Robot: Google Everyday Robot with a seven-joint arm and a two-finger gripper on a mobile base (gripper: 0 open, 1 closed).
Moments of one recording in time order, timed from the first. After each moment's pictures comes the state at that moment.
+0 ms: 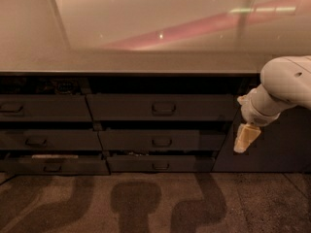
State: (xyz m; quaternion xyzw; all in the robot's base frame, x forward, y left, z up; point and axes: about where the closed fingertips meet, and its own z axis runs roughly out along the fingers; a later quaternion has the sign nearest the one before) arm 0.553 -0.284 0.721 -0.60 0.78 -0.07 0.15
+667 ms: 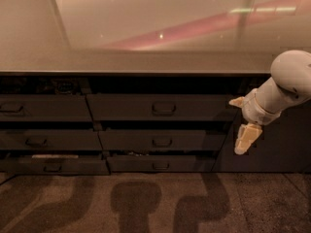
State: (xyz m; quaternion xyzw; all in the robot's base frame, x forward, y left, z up) arm 0.552 -0.271 0.712 -0.65 0.74 0.02 0.17
